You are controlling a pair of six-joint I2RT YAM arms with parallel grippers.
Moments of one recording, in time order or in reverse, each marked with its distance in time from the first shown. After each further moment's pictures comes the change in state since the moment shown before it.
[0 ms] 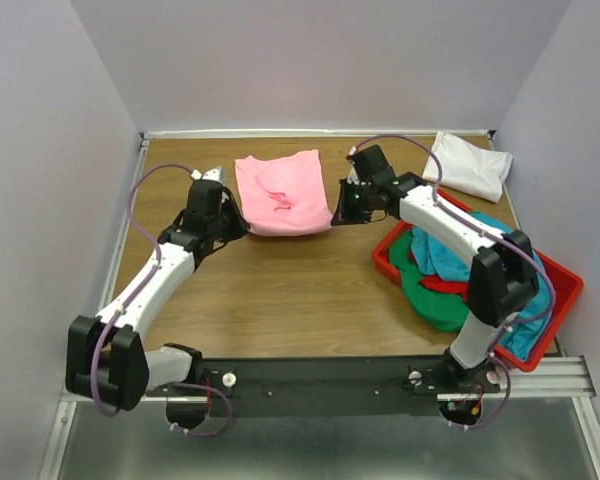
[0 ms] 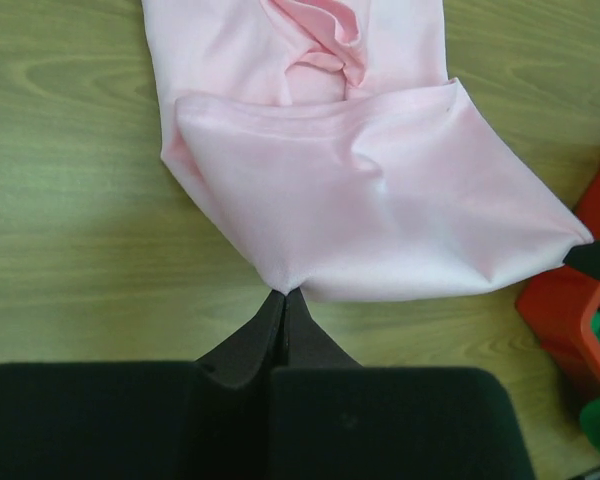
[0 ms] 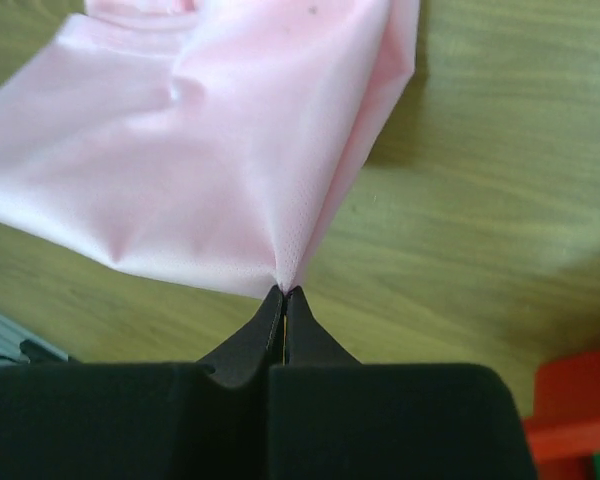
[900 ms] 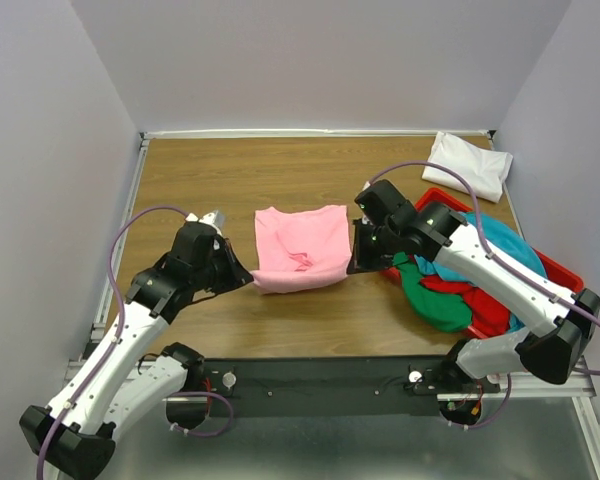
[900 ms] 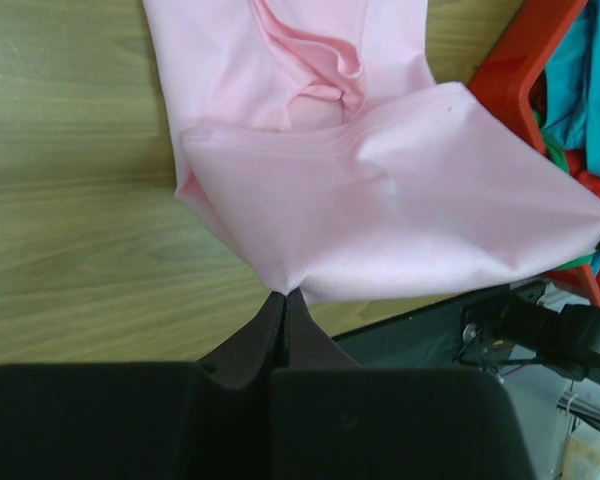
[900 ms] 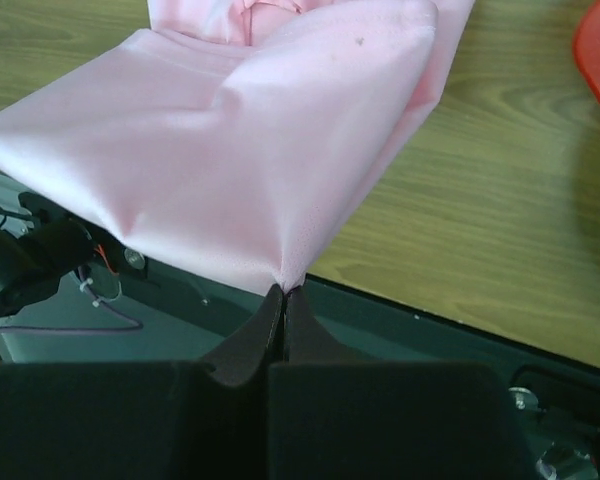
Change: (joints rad) left arm -0.199 -0.480 -0.090 -0.477 0.074 -0.180; right arm 0.256 -0.423 -0.103 -0.434 0.128 0.224
